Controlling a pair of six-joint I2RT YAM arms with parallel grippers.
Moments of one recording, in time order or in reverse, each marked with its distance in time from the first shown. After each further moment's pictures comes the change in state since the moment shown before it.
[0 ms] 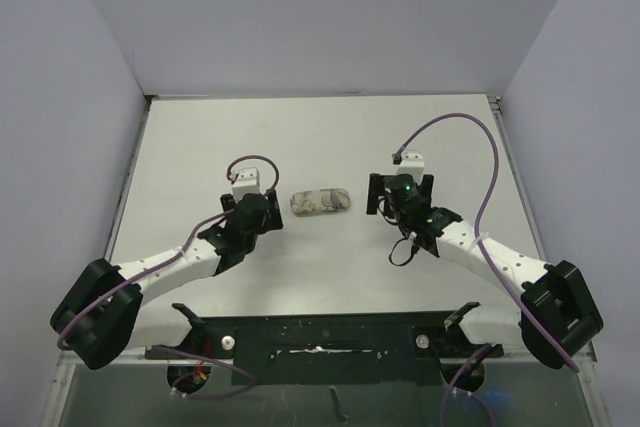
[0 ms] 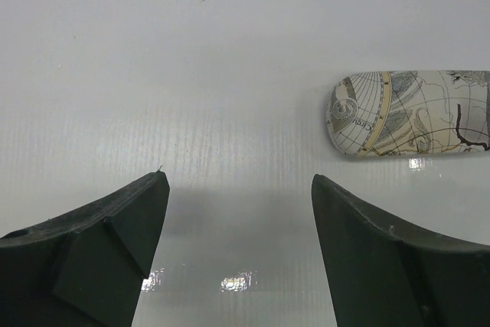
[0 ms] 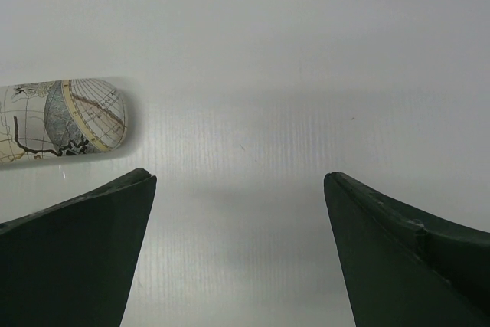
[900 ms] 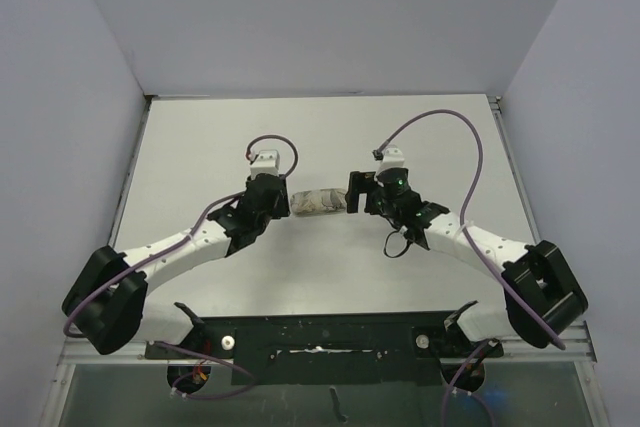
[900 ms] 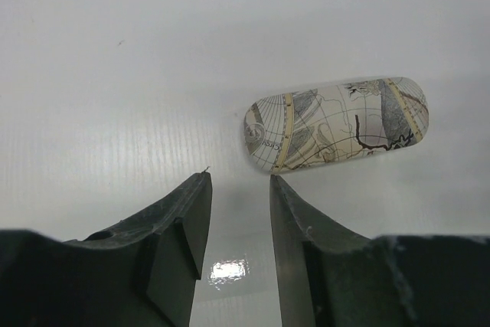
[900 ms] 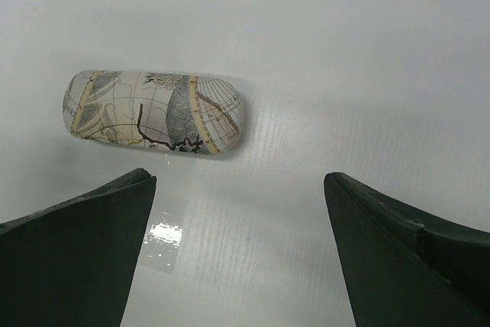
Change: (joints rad) left arm -0.026 0.095 0.235 -0.116 0.119 0.055; right arm 0.000 0.135 0.027 0.203 -0.305 -0.001
